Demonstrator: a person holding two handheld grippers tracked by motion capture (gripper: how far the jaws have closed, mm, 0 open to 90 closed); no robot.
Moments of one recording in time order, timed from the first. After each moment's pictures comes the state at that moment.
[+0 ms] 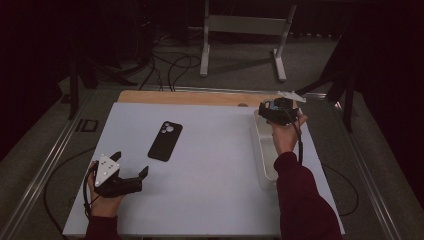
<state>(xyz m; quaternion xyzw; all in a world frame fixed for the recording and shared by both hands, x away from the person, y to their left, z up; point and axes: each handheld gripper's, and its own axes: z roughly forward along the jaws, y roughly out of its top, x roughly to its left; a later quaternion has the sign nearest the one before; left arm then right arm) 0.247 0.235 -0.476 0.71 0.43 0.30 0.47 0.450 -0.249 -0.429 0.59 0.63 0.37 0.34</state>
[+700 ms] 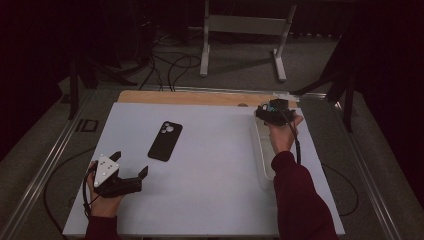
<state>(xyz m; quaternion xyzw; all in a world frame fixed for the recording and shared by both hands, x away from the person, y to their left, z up) 0.246 0.236 -0.475 0.71 0.43 0.30 0.47 0.461 -0.244 -0.446 0.60 0.65 0.34 0.33</state>
